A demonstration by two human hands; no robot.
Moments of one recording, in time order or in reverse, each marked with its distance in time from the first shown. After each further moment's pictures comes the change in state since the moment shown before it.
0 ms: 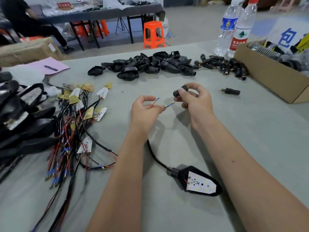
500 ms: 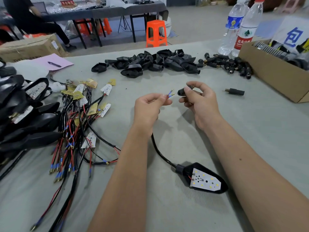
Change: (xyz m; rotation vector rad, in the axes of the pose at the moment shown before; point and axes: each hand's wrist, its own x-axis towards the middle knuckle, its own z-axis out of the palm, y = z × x) left_hand -0.006 0.008 -0.001 -0.086 -0.053 0.002; right_hand -0.005 0.001 -0.005 0.033 -0.075 -0.019
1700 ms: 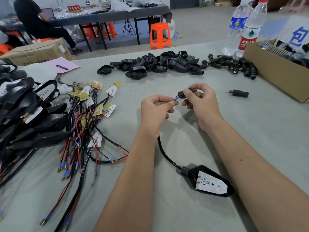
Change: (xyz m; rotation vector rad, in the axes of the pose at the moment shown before) left_hand -0.003 -0.005 0.007 -0.026 0.016 0.021; right_hand 0.000 0.005 0.004 -0.146 0.003 -0.076
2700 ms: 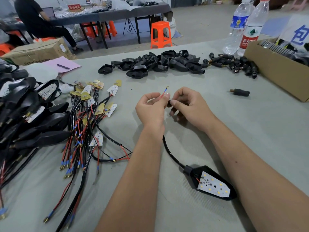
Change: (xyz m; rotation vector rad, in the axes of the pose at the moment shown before) left_hand -0.002 0.004 0.013 -0.349 0.325 -0.040; right_hand -0.010 -0.001 0.009 -0.215 -0.382 -0.071
